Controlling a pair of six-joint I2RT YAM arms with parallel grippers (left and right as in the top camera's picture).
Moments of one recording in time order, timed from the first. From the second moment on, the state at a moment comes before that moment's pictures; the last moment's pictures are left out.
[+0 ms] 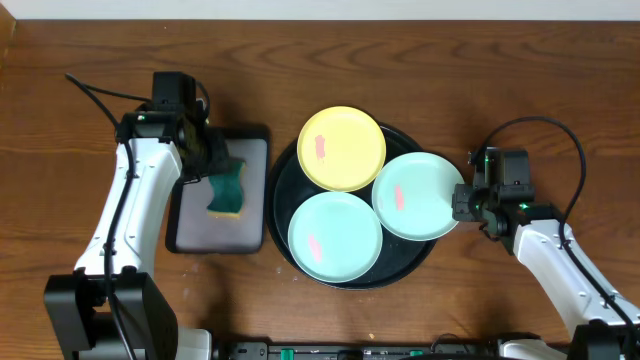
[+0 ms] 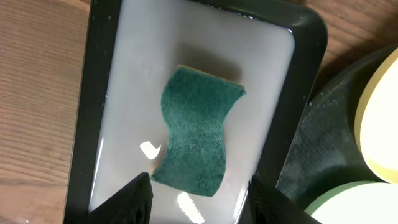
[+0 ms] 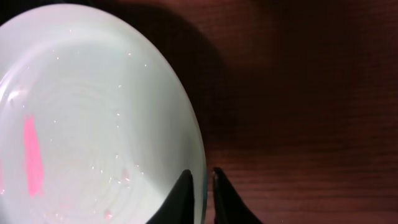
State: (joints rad) left arm 0.02 1.60 1.27 -0.98 0.04 -0.22; right arm 0.08 1.37 0.67 -0.38 -0.02 0.15
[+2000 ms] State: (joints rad) left arm 0.02 1.67 1.04 -0.69 0.04 -0.23; right arm 0.08 1.40 0.67 -0.34 -0.03 0.15
